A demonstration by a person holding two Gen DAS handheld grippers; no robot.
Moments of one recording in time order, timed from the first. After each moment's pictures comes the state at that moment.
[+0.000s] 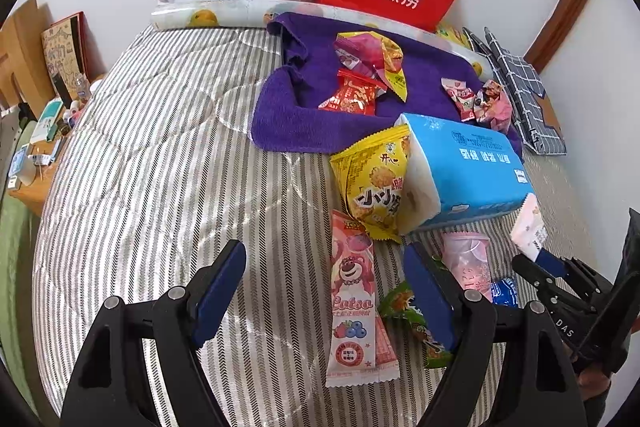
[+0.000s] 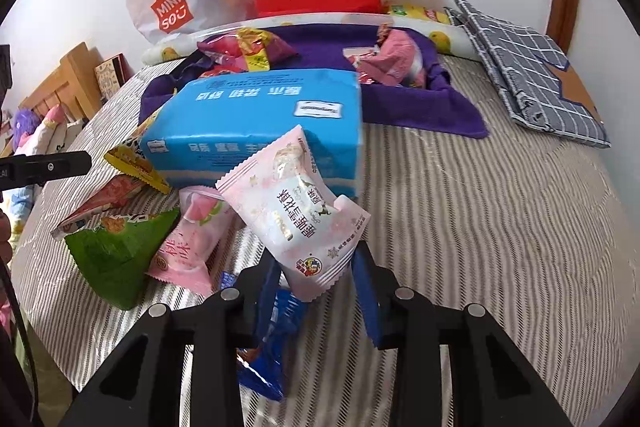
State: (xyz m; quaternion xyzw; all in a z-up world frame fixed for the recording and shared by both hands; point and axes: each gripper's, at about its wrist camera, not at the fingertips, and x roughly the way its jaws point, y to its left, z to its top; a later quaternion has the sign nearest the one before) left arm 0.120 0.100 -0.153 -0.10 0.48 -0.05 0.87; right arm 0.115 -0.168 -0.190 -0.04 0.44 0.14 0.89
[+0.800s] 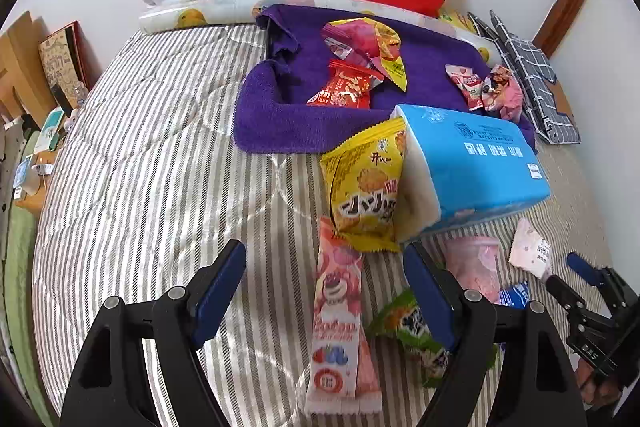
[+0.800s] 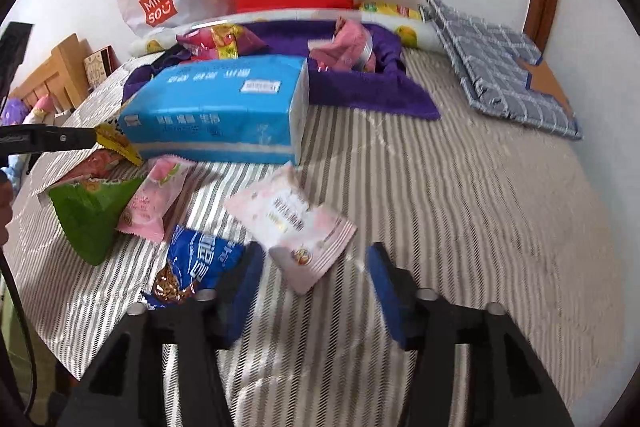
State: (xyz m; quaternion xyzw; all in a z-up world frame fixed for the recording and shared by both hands) left arm 0.140 0.081 -0.160 -0.07 0.50 -0.03 0.86; right arm 0.096 -0.202 -0.185 -0.06 0.43 0.12 0.89
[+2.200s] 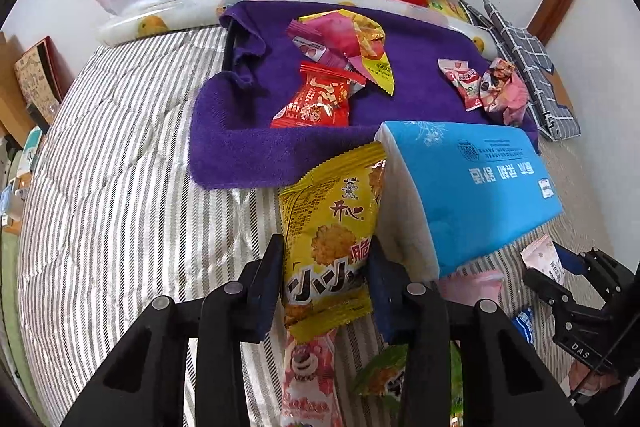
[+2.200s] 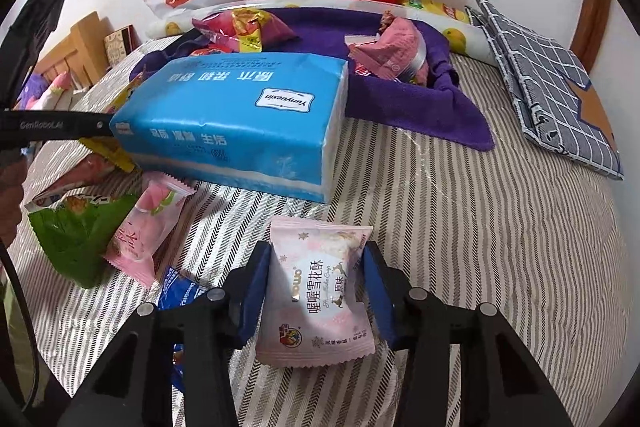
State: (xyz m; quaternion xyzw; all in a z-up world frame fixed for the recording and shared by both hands) left arm 0.173 0.067 -0.171 -0.06 0.50 -0.06 0.86; right arm 0.141 -0.182 -0.200 -0.08 0.46 0.17 0.87
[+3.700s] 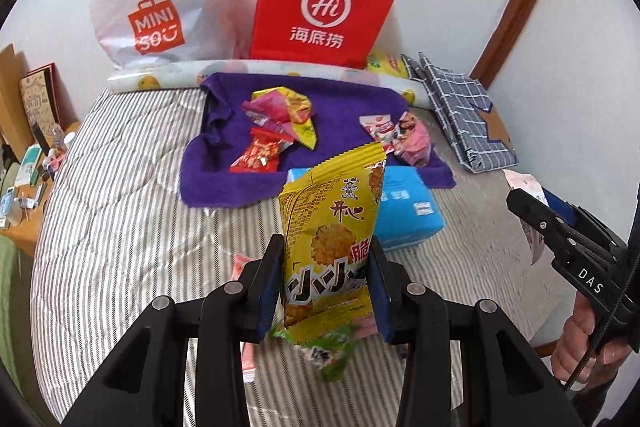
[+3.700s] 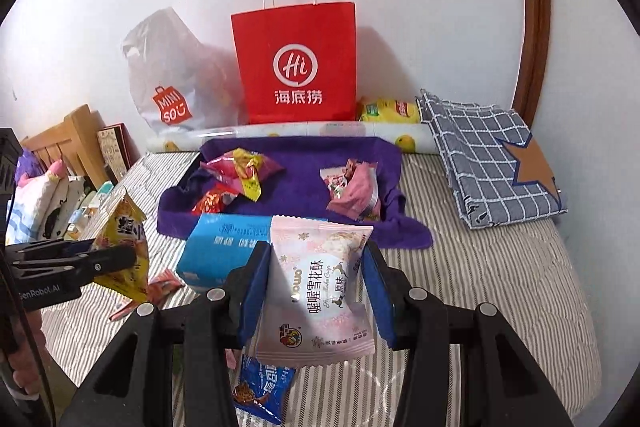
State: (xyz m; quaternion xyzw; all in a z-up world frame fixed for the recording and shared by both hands) left arm 0.114 0.035 -0.086 -0.09 0.43 -0.10 0.89; right arm 0.122 -0.182 -0.073 -0.02 0.34 0.12 0.93
